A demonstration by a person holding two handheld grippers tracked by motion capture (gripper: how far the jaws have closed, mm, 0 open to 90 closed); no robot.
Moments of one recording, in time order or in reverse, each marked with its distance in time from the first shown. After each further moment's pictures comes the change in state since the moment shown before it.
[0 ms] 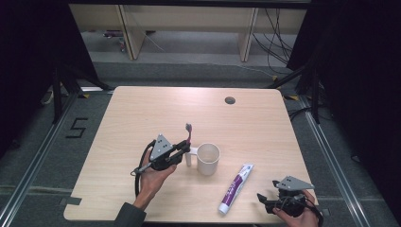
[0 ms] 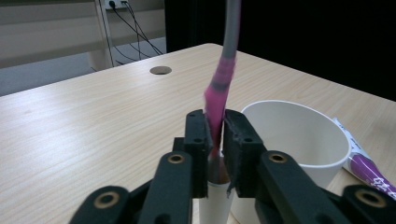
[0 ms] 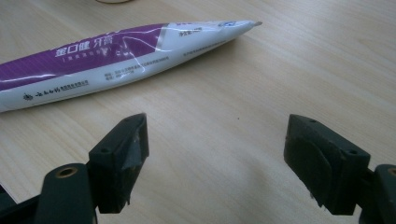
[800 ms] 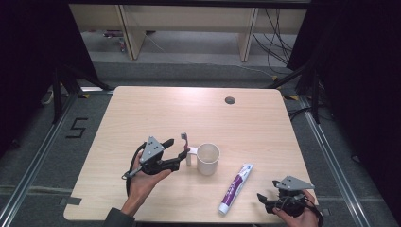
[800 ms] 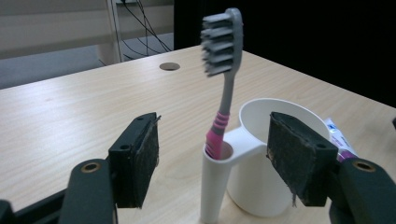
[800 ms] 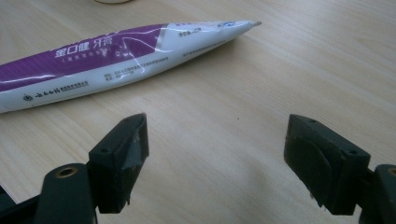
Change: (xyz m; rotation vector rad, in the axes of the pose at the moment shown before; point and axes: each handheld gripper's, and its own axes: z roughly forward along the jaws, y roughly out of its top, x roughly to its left) left arm 0.000 0.005 -0.033 0.021 0.020 -0.042; right arm 0.000 0.000 0.000 0.003 0.006 0.006
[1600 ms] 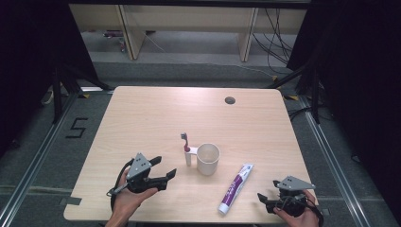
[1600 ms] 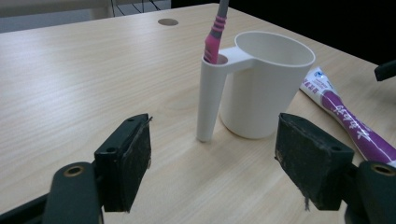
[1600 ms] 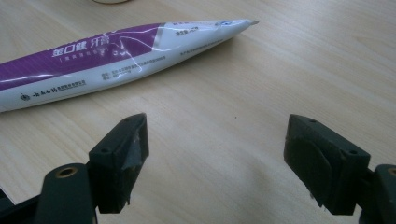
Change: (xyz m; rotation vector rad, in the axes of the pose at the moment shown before) left arm 0.001 -0.037 -0.039 0.110 -0.010 -0.036; right arm -0.002 -0.001 0.000 0.027 0.052 0.027
